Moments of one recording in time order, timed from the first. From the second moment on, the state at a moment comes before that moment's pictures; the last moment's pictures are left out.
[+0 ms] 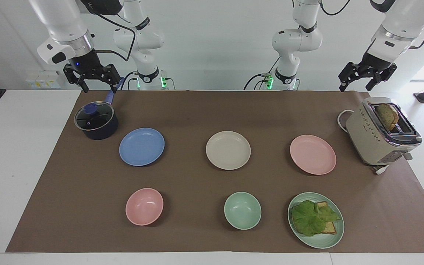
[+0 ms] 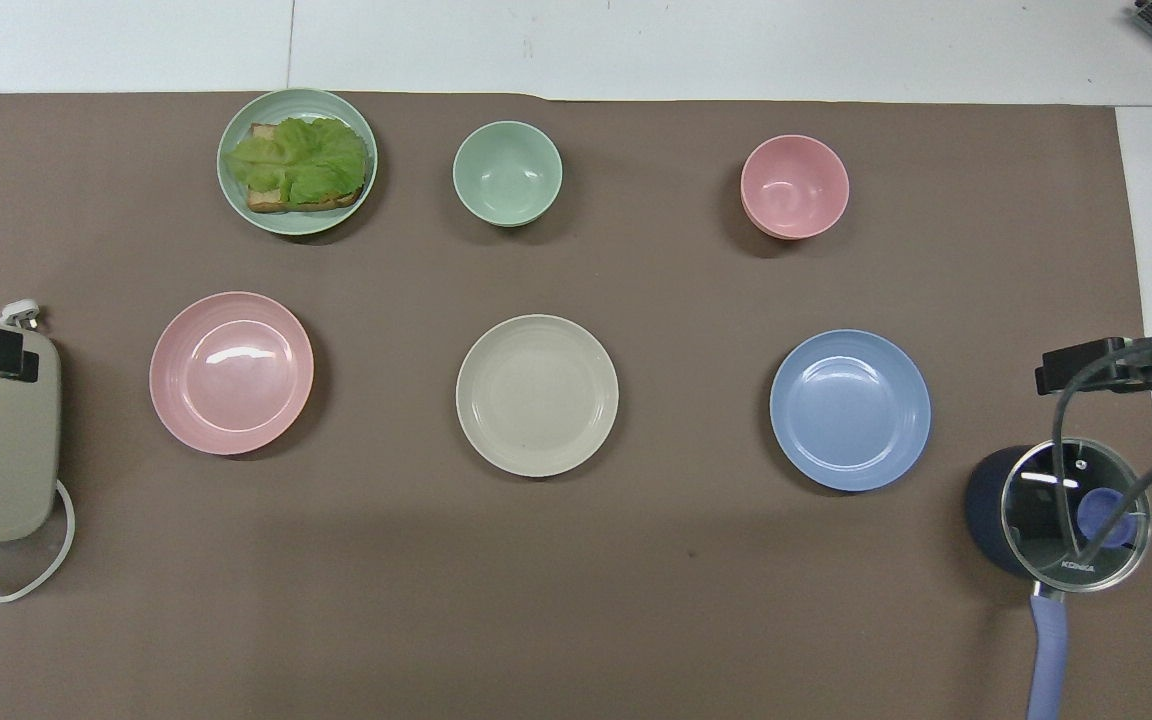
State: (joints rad) left arm -0.01 -0.10 0.00 -1.62 -0.02 1.51 -0.01; right arm 0.04 -0.10 -0.05 -1.67 -0.02 1.54 0.01
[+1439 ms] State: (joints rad) left arm 0.04 0.03 0.01 -2.01 -0.02 1.98 -0.02; right arm 0.04 -0.10 -0.05 -1.68 -0.02 1.54 0.01
